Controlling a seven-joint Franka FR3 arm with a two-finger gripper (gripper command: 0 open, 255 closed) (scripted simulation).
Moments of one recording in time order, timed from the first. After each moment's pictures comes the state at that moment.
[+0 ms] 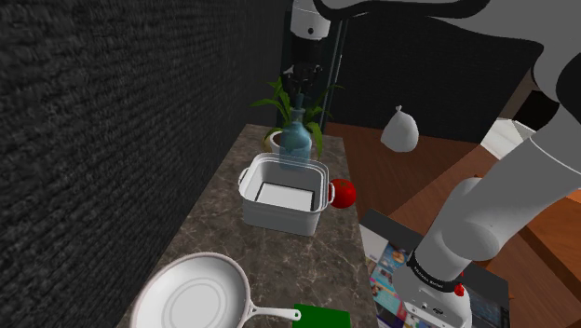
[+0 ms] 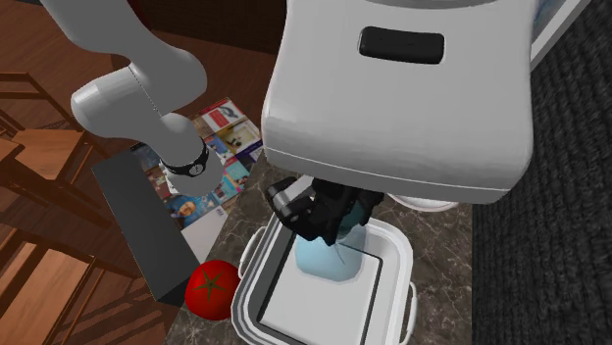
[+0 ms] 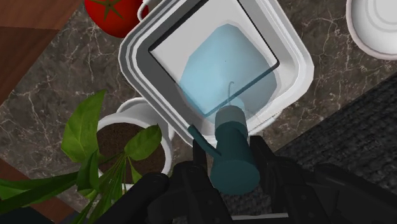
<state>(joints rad) -0.03 -0.25 0.18 -1.84 -0.05 1.67 0.29</state>
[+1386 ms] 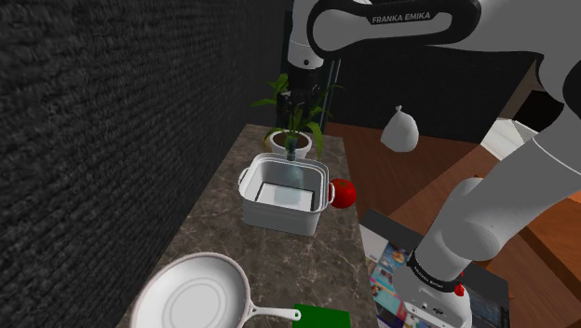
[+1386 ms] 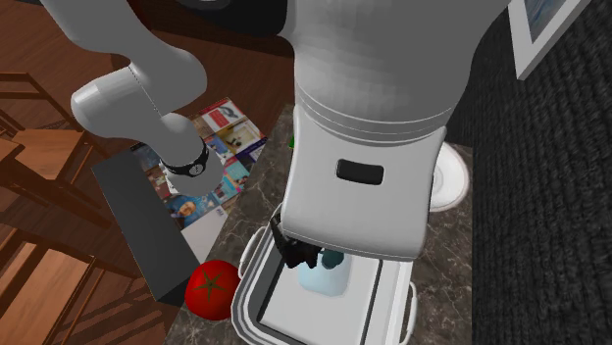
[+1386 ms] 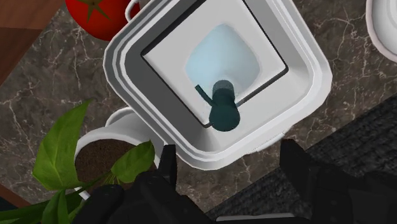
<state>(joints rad) -0.03 -0.27 0.18 -2.02 -0.04 1.83 0.30</state>
